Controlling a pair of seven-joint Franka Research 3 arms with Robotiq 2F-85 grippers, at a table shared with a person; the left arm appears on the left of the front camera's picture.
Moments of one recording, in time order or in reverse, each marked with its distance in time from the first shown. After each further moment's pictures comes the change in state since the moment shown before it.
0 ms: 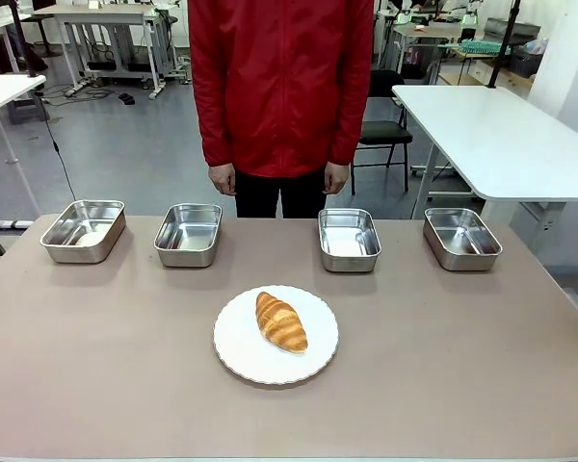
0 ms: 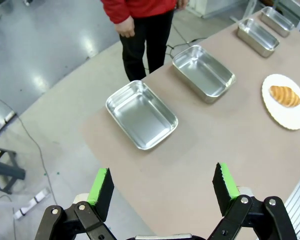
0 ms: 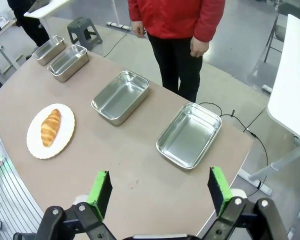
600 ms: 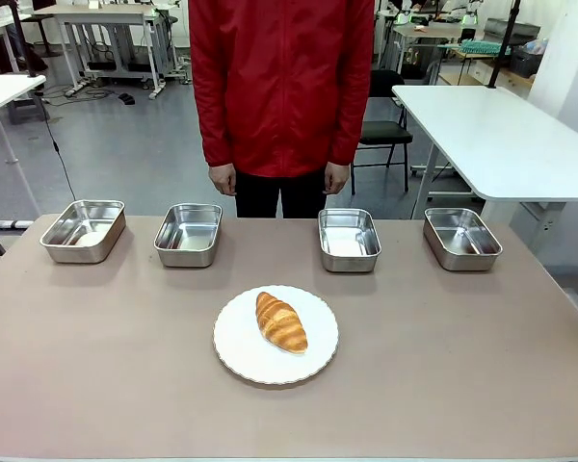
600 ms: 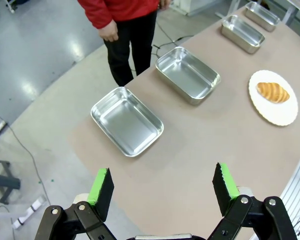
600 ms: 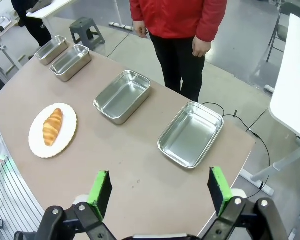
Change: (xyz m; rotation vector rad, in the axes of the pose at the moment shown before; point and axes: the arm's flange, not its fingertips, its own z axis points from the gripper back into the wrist) left arm 0.015 -0.009 -0.008 -0.065 0.009 -0.036; right arm -0.004 -0.003 0.000 0.016 -0.004 -0.003
